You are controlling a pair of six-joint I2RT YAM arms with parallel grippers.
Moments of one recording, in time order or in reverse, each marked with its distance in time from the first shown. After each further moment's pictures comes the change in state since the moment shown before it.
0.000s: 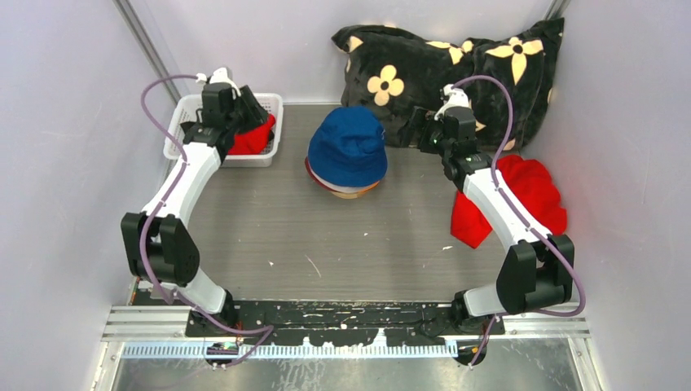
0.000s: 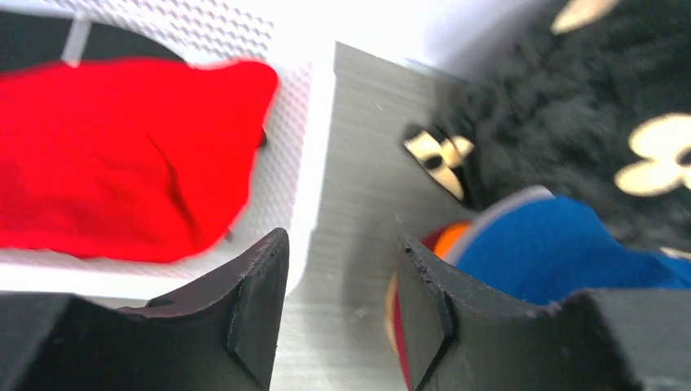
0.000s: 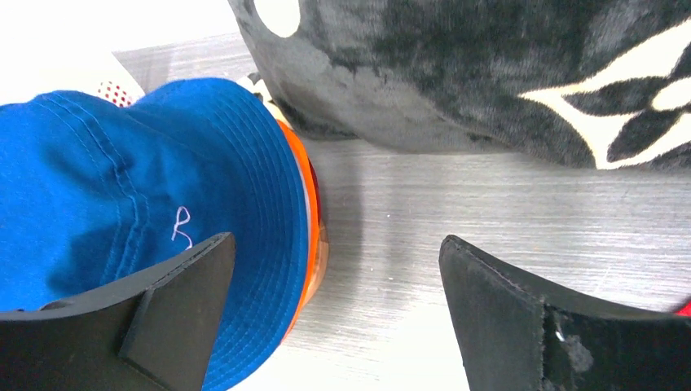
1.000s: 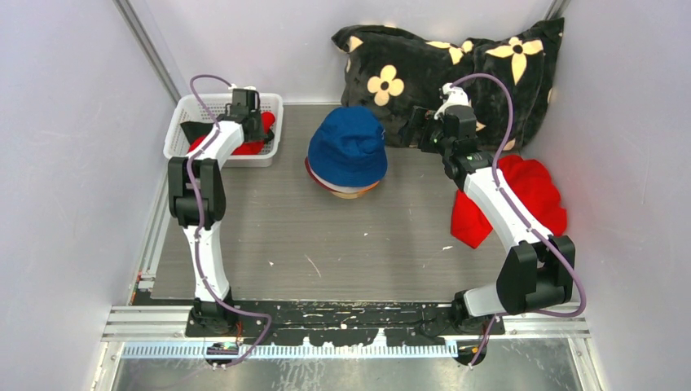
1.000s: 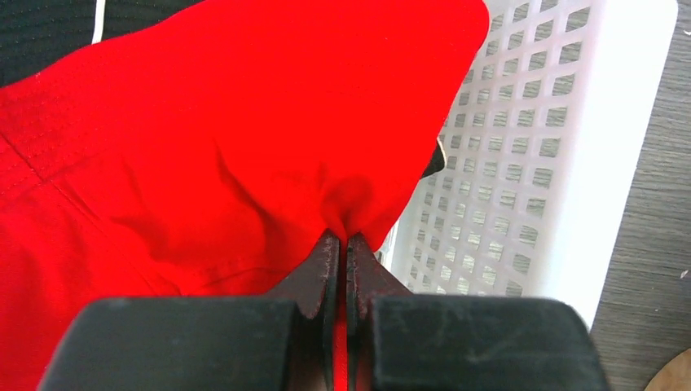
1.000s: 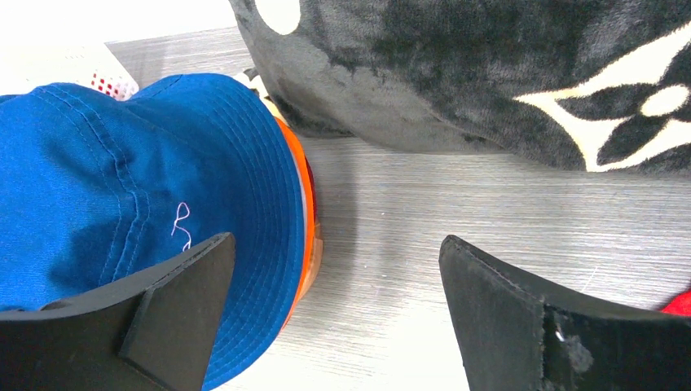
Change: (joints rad) left arm 0.039 0.576 0.383 -0.156 -0.191 0.307; right arm 0.000 -0.002 0.029 -0.031 0.002 -0.032
